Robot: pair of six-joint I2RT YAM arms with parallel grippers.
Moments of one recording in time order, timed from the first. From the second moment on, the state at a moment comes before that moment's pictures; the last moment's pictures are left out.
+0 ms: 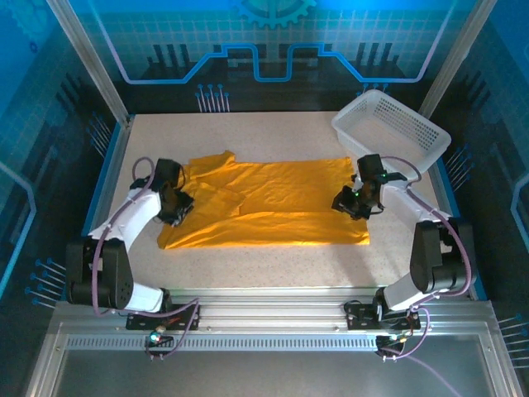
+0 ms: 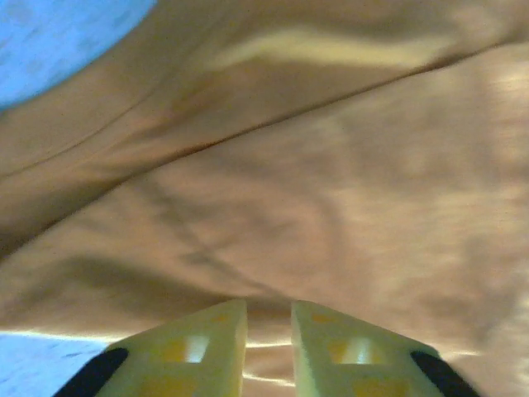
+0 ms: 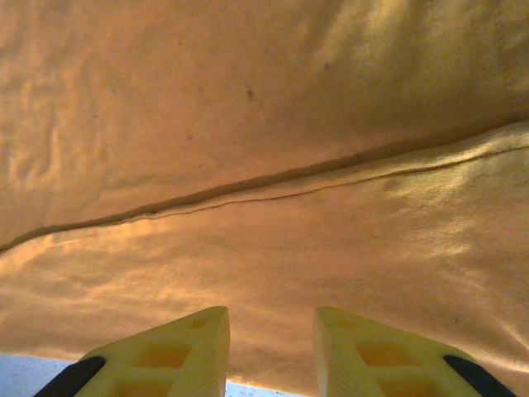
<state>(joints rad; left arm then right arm) -0.02 1.41 0.89 -0.80 0.05 -1.05 0.11 1.54 0.98 -0.73 -0.33 0.53</state>
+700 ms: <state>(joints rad) 0.18 1.54 0.81 -0.68 0.14 -0.62 0.12 1.57 0.95 -0.77 -0.36 0.45</state>
